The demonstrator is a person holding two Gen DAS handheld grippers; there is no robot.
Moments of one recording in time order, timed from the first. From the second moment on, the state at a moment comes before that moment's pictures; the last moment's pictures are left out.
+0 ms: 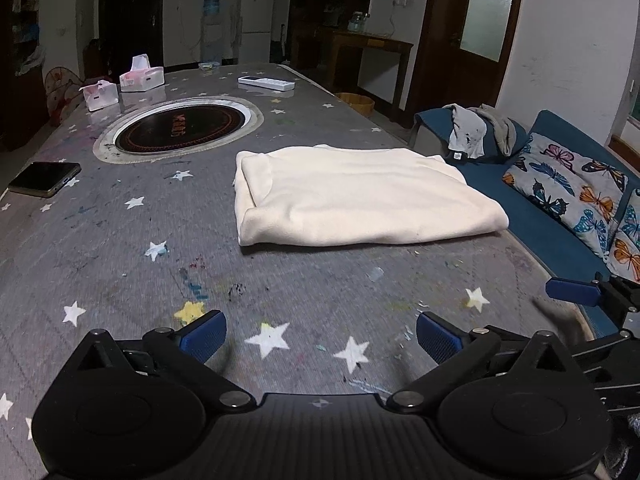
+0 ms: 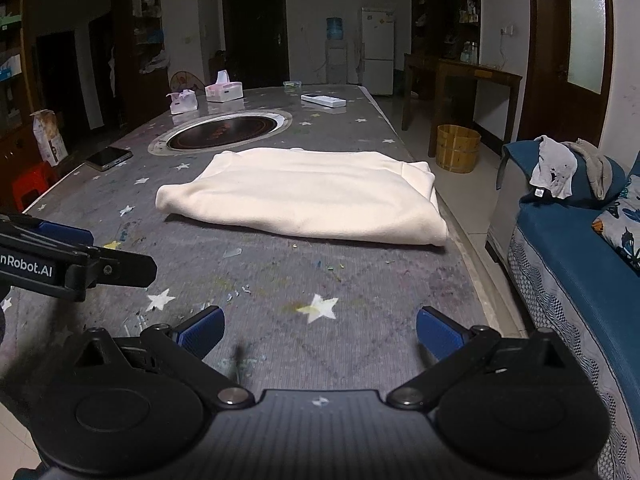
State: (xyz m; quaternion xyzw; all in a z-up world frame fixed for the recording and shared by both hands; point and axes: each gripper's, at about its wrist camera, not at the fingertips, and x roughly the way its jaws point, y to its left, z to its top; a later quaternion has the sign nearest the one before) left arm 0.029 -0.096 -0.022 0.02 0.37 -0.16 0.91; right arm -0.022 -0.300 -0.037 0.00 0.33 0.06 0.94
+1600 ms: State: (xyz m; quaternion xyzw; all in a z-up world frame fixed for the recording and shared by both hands) left arm -0.011 -0.107 -0.006 0.02 0.35 -0.17 0.92; right arm -0.061 -0.301 -0.028 0.00 0.30 0.07 0.95
